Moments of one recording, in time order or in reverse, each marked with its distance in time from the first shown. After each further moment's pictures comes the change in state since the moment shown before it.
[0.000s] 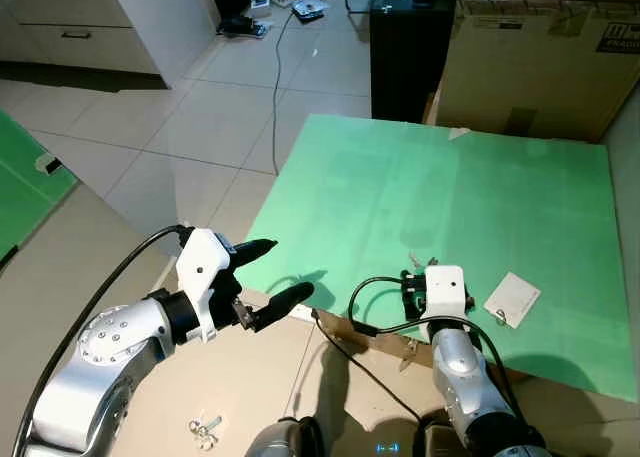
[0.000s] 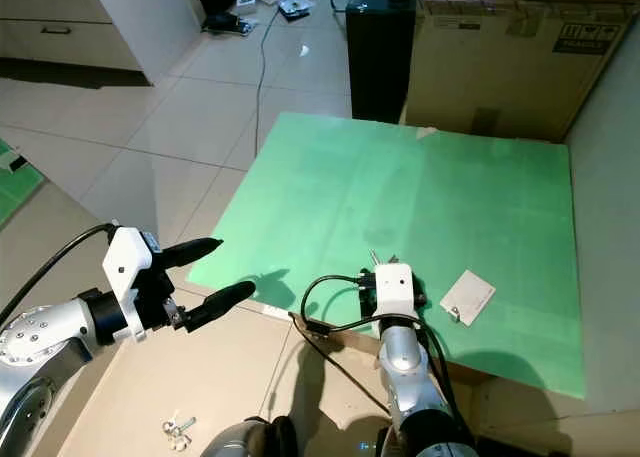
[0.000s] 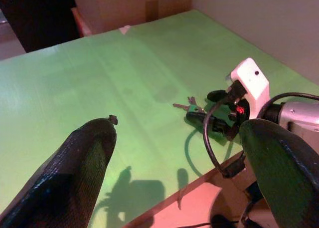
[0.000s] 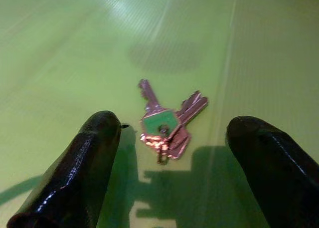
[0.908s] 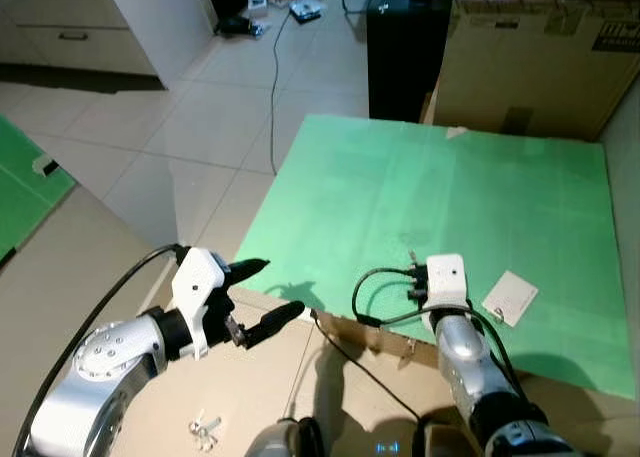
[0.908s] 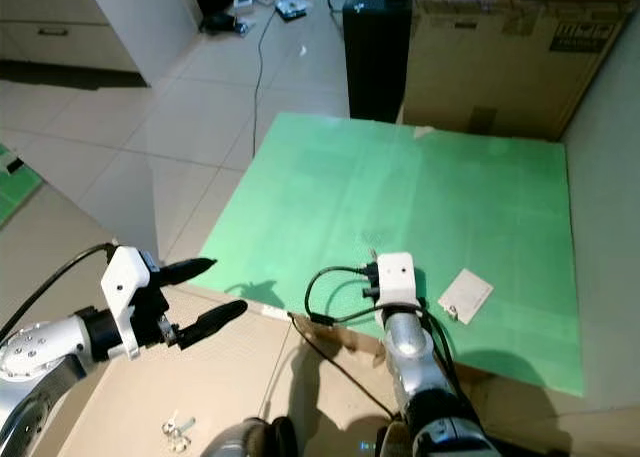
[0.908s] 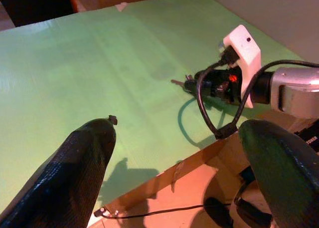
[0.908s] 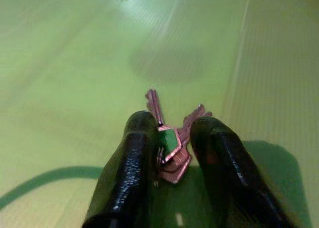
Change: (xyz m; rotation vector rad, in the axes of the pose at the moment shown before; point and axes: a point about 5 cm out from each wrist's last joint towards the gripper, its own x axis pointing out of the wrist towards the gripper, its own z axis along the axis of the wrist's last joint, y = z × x) left arm -0.010 -0.001 -0.022 -0.032 0.055 0.003; right arm 0.014 -0.004 0.008 0.007 0.026 0.069
